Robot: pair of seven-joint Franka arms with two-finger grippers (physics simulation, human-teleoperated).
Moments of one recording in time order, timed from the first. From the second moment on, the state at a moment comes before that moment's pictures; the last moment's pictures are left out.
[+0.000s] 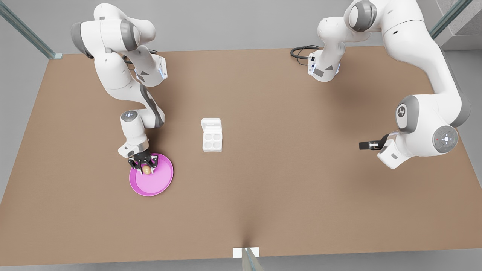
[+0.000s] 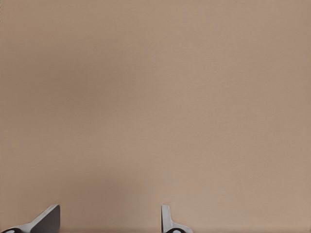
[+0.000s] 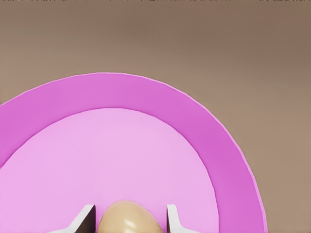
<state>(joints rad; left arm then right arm) -0.09 0.40 0.10 -1.36 -0.06 1.47 0.01 0.29 0.57 -0.19 -2.40 -0.03 3.52 0.12</state>
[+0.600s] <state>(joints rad) -0.09 0.41 0.10 -1.36 -0.06 1.47 0.01 0.29 0.57 -0.19 -2.41 -0.03 3.52 0.12</state>
